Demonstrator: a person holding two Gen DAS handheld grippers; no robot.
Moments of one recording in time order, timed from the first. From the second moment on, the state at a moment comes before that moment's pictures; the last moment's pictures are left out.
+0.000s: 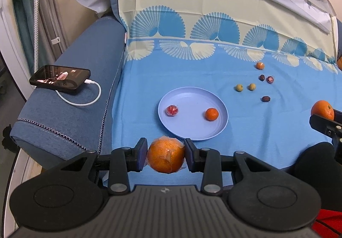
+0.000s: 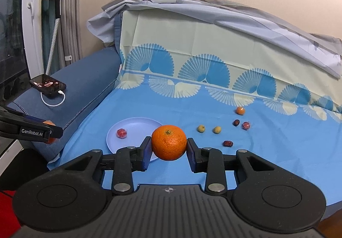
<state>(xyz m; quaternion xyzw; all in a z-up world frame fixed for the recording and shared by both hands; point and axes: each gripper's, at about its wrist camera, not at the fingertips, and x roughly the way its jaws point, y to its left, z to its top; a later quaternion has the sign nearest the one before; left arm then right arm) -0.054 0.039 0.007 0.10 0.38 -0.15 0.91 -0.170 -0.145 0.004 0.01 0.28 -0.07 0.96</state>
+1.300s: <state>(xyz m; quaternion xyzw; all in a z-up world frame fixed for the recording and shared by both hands) 0.032 0.022 -0.010 0.08 0.40 -0.14 0.90 -0.090 -0.142 -0.037 0.00 0.33 -0.03 0.94</state>
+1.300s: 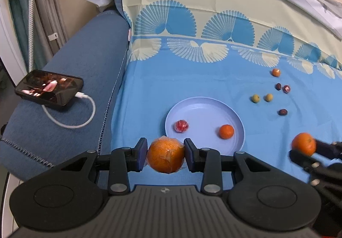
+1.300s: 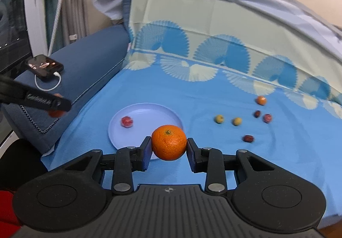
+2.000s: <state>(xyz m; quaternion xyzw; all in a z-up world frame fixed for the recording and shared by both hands) 0.138 -0.039 -0.081 0.13 0.40 -0.18 0.89 0.066 -0.139 -0.140 -0.01 0.44 -0.02 0.90</state>
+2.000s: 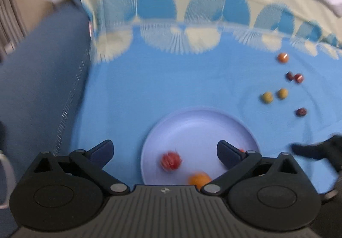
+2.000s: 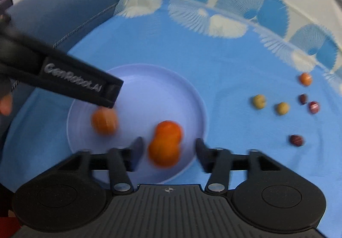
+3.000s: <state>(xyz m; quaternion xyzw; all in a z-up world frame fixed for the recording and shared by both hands) -0.026 0.027 0.011 0.04 0.39 -0.17 0.90 -0.139 -0.158 -0.026 0.06 0.35 -0.12 0.93</state>
